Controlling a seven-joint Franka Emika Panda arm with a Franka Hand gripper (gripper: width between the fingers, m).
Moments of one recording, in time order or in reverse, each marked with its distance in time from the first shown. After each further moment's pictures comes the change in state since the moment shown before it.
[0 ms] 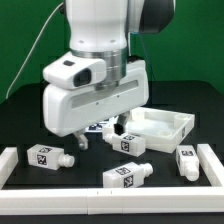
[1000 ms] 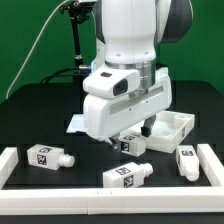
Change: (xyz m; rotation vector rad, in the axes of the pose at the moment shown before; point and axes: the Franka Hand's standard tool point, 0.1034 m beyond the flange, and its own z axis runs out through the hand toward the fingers) arm 0.004 -0.064 0.032 0.024 0.022 -0.035
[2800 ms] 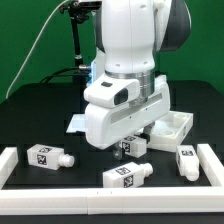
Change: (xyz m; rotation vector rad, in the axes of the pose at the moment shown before) arm -0.001 0.000 0.011 0.001 0.008 -0.021
